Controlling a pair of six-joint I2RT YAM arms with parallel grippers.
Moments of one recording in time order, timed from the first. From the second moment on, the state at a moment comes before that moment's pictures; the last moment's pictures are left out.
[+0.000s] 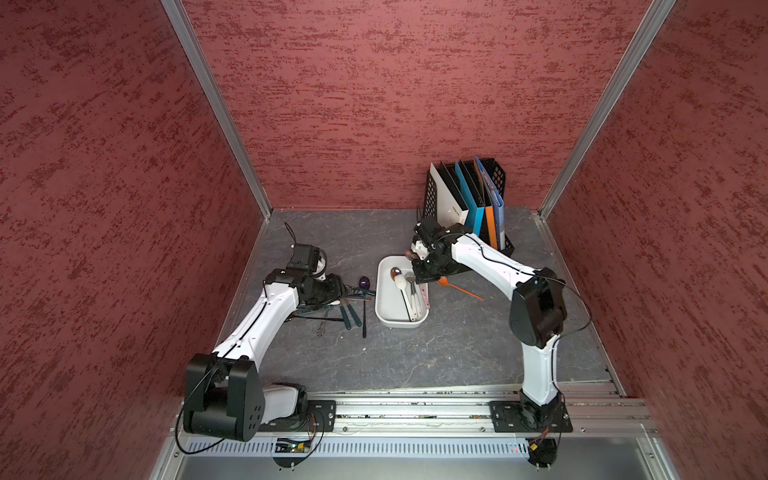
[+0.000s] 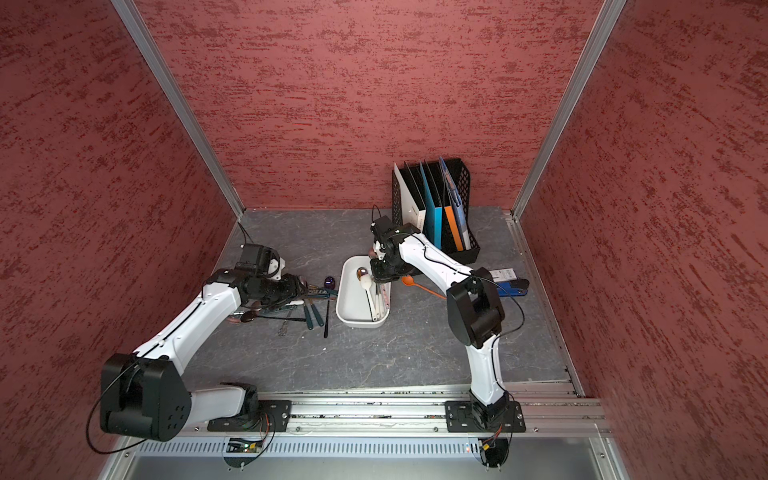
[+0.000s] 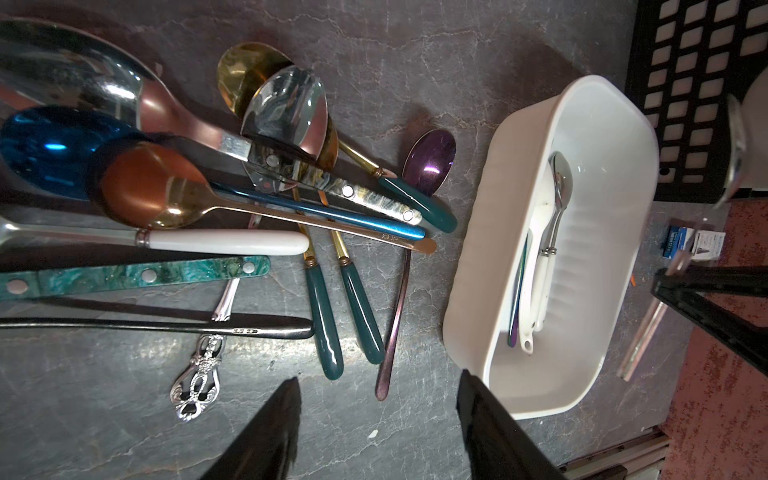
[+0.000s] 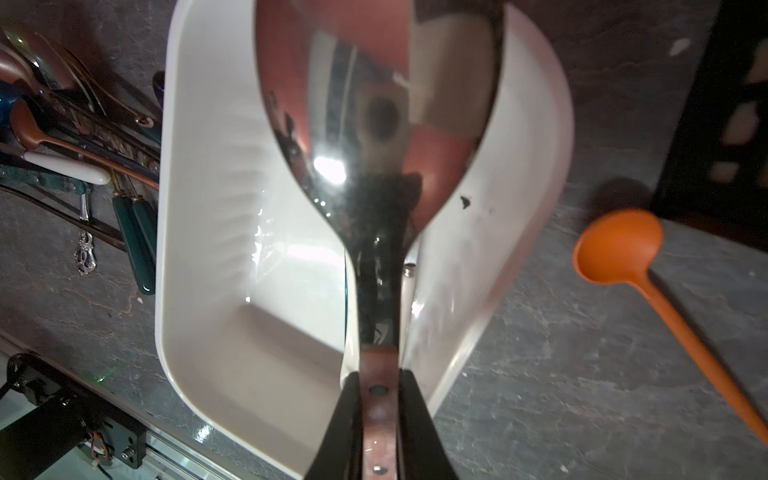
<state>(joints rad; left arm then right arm) -0.12 1.30 0.95 -0.78 0.30 -0.49 0.58 2.06 1.80 -1.07 -0.23 0.31</state>
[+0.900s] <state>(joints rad) -0.12 1.30 0.93 -0.75 0.34 -0.52 0.66 2.20 1.82 -1.09 -0.21 0.34</state>
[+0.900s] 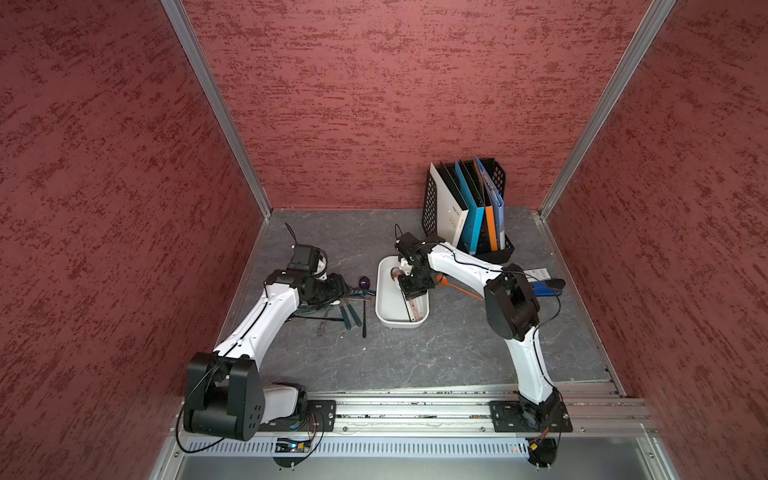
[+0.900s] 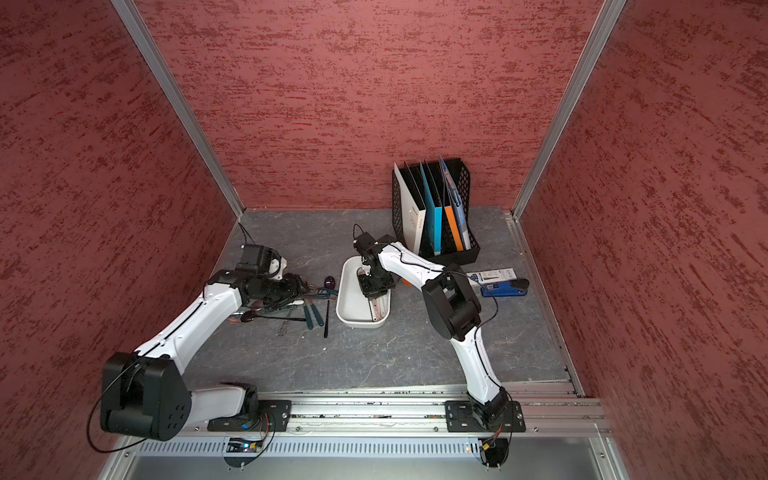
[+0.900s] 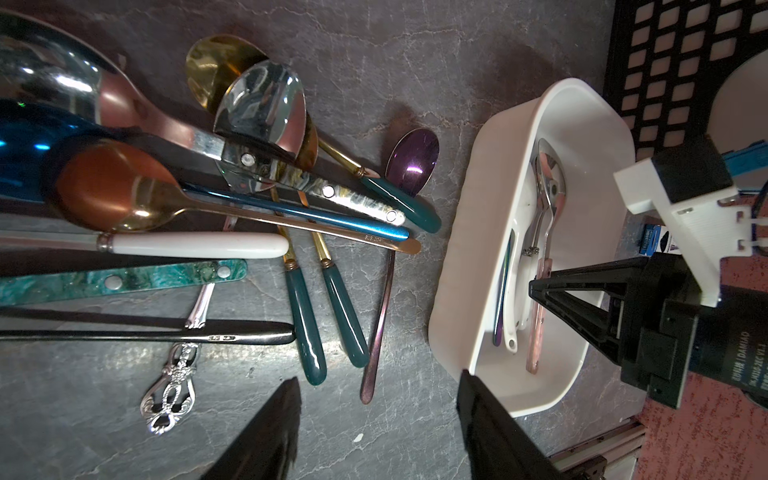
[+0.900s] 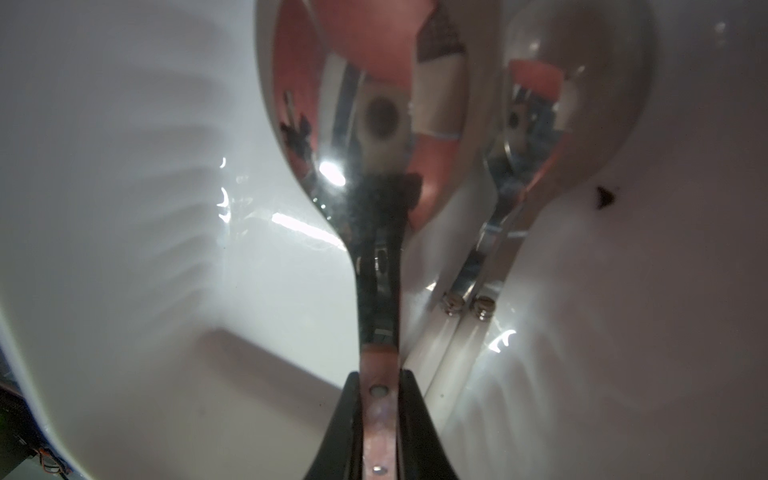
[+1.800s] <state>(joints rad) -0.14 1.33 0.98 -0.80 0.32 -0.49 0.66 2.25 1.88 -1.17 -0.16 0.33</state>
